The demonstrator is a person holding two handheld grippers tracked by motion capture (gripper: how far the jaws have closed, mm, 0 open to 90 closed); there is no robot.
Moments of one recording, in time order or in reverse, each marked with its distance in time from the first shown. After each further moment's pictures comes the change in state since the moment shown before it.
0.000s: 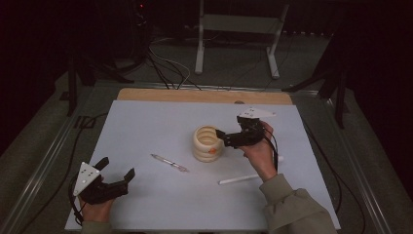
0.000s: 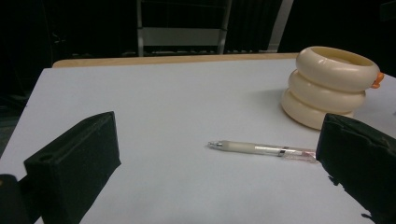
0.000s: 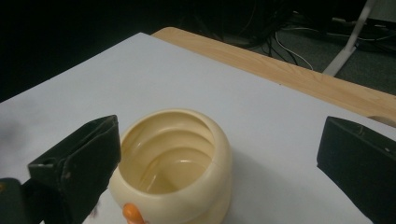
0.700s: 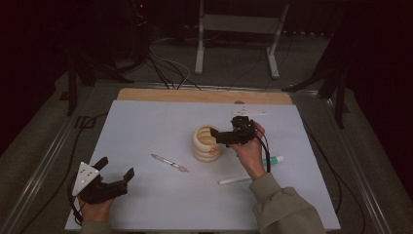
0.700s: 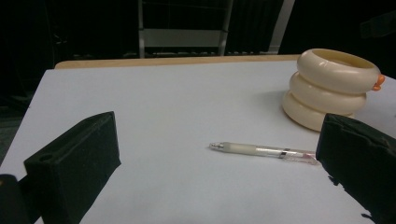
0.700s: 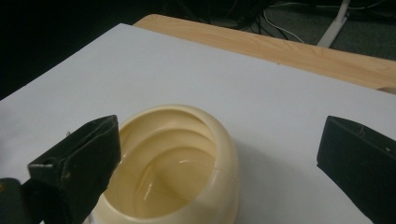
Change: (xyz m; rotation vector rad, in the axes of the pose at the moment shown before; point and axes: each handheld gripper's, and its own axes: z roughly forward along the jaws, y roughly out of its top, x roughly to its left) left arm 0.000 0.001 -0.001 -0.003 0.003 -0.001; right arm 0.005 -0.003 0.027 0.052 -0.055 0.098
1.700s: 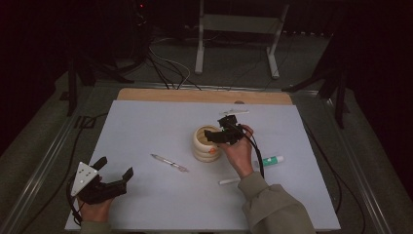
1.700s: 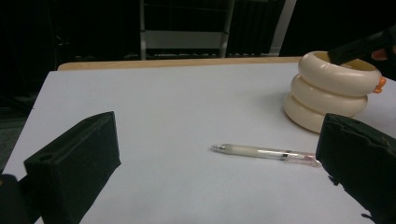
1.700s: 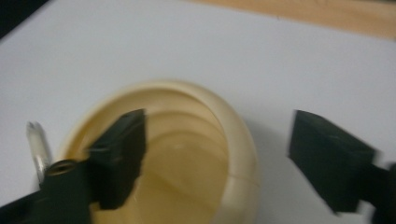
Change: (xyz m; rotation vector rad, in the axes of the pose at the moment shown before) left arm 0.002 0.001 -0.001 -0.007 0.005 -0.002; right arm 0.012 -0.004 0.040 0.147 -0.083 0.060
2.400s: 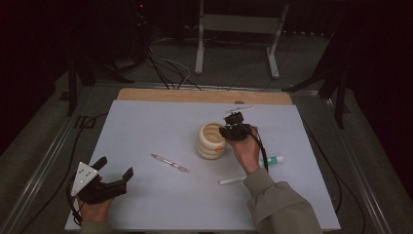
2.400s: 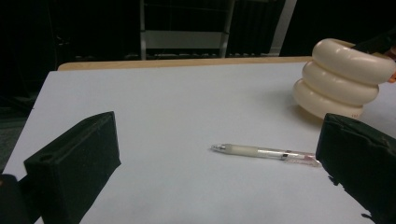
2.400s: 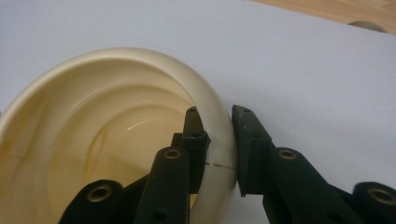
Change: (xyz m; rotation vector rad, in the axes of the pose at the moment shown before) left arm 0.000 0.000 0.000 0.000 0.001 0.001; right arm -0.017 0.004 -0.009 0.099 -0.089 -0.009
